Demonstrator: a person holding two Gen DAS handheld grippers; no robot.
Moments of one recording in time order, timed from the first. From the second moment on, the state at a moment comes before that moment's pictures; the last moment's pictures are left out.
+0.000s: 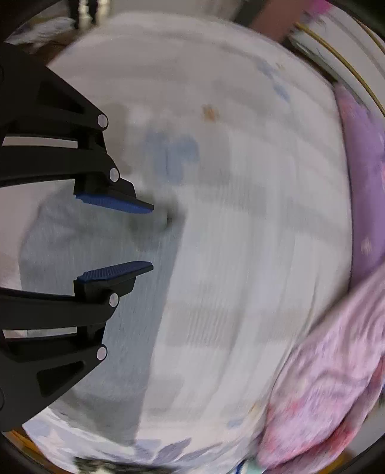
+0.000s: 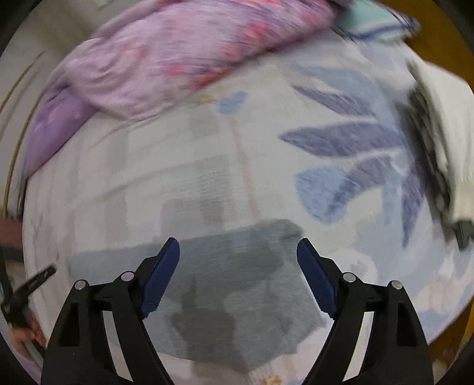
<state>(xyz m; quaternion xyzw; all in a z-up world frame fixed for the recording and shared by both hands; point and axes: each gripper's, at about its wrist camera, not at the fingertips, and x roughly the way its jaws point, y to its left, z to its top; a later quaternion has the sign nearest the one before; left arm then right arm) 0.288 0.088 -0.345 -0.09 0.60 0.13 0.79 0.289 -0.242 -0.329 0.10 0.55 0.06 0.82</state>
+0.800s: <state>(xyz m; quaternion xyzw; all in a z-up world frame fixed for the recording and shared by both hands) 0.279 0.093 -0.451 -0.04 0.48 0.12 0.87 0.258 -0.202 -0.444 -0.02 0.41 0.10 0.90</state>
